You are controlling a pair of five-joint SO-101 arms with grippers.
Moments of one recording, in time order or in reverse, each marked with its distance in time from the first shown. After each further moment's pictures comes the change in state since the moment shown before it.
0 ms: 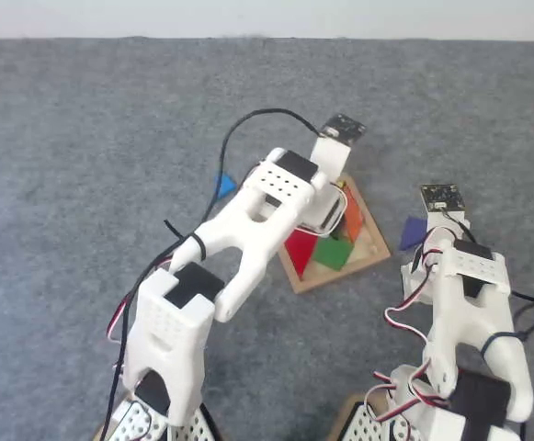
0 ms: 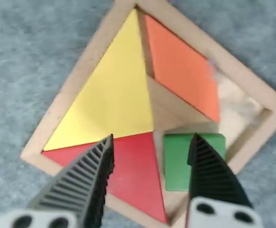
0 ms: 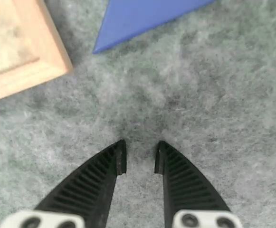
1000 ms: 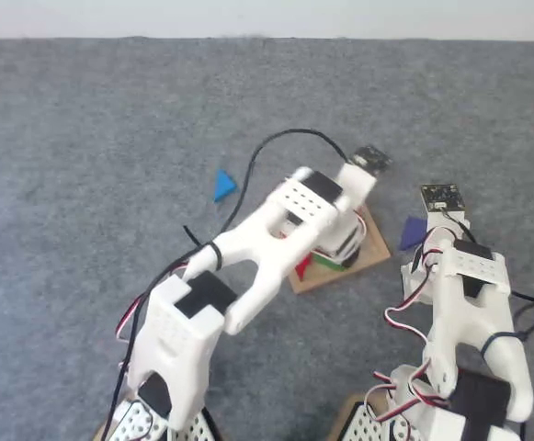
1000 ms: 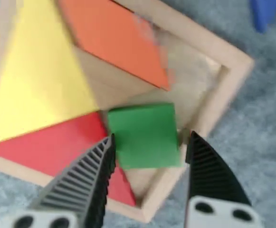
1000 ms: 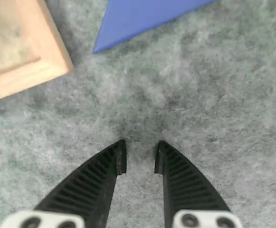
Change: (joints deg) left arm 5.5 -0.1 2.8 2.0 -0.2; right arm 0.0 0.0 0.0 0.0 0.0
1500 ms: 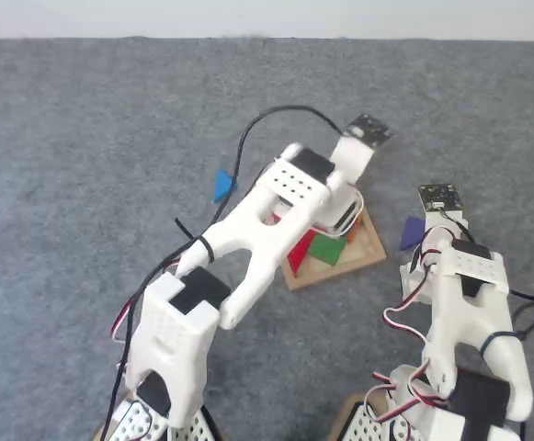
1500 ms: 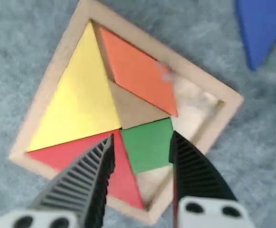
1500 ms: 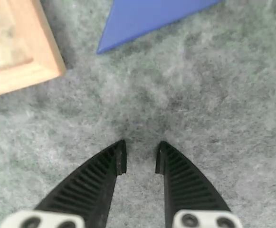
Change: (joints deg) left arm -2.7 -0.5 -11.0 5.6 -3.3; right arm -0.6 0.0 0.0 0.0 0.0
